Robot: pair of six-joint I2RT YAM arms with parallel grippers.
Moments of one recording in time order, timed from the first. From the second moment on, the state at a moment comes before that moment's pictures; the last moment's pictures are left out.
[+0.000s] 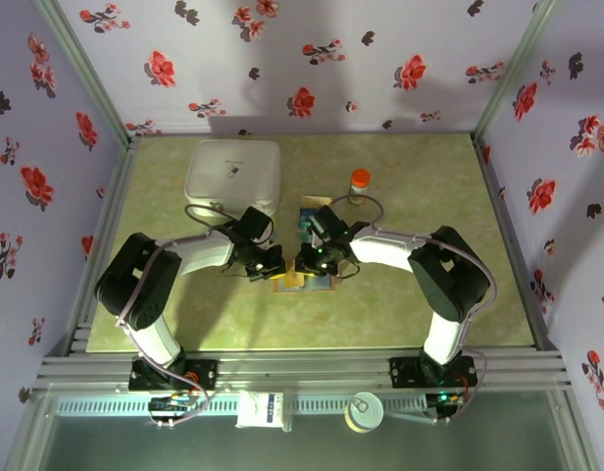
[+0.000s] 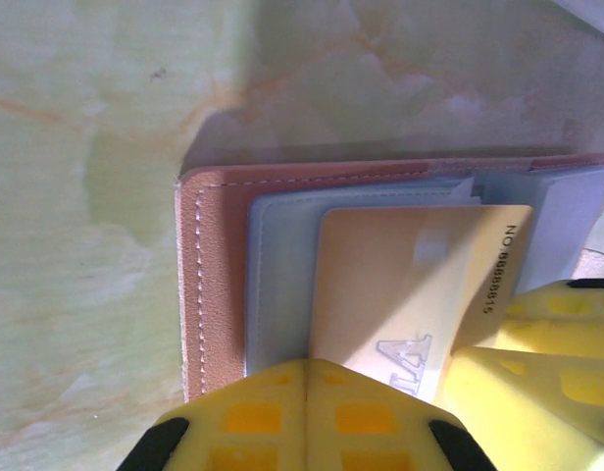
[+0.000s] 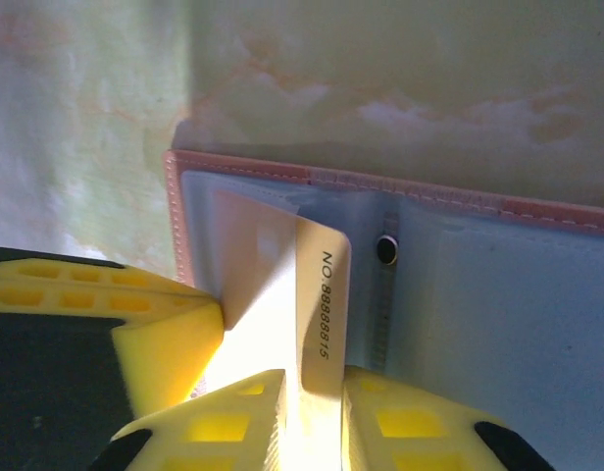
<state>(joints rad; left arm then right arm) -0.63 1.71 0.90 -0.36 0.42 -0.77 0.75 1.78 1.03 -0.34 -0.40 0.82</state>
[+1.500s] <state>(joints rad) -0.63 1.66 0.93 -0.40 0.40 -0.77 0.68 1.58 1.11 -0.61 -0.35 0.44</state>
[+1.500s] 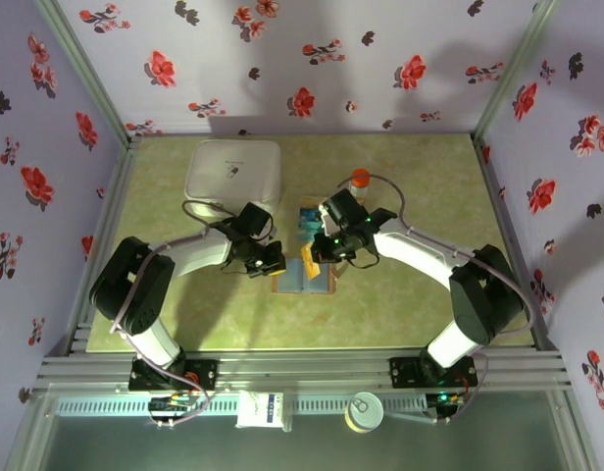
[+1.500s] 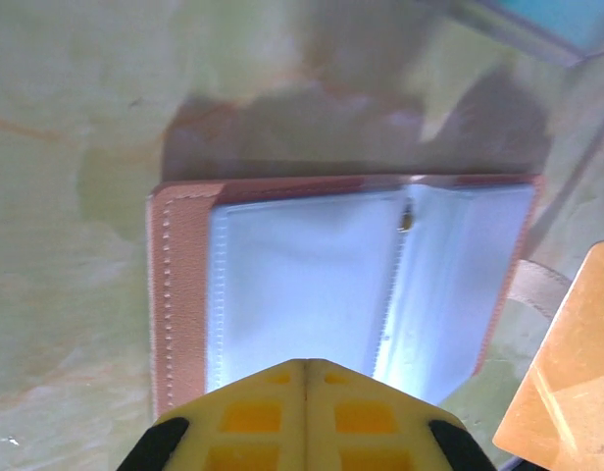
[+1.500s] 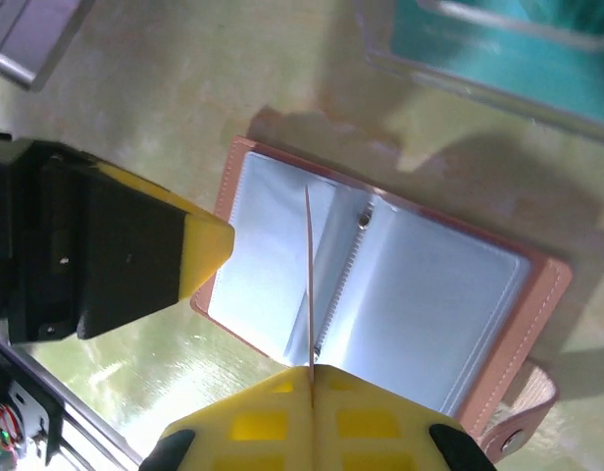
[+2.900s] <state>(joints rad) -0.53 1.43 0.81 -0.52 0.32 -0.69 0.55 2.35 2.45 -1.40 -0.15 -0.90</state>
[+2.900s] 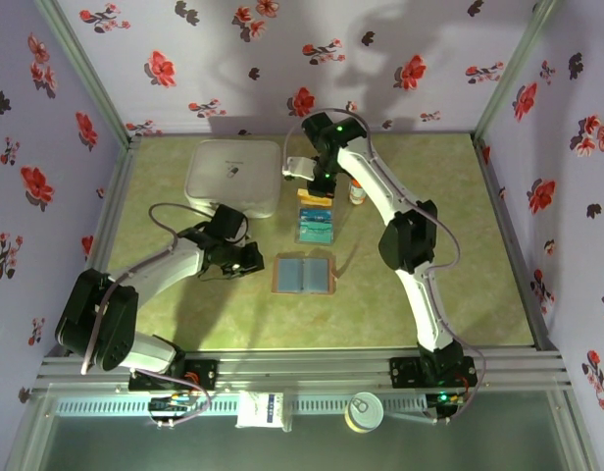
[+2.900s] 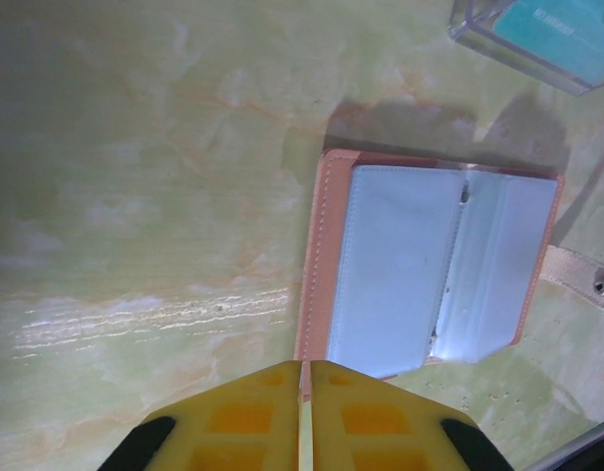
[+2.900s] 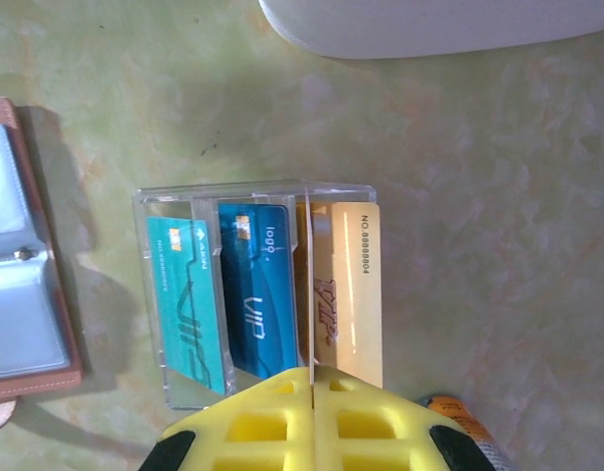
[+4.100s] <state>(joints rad) -0.51 1.33 0.81 -0.58 0.06 -0.63 0.50 1.99 1.88 -1.07 -0.03 -0.69</state>
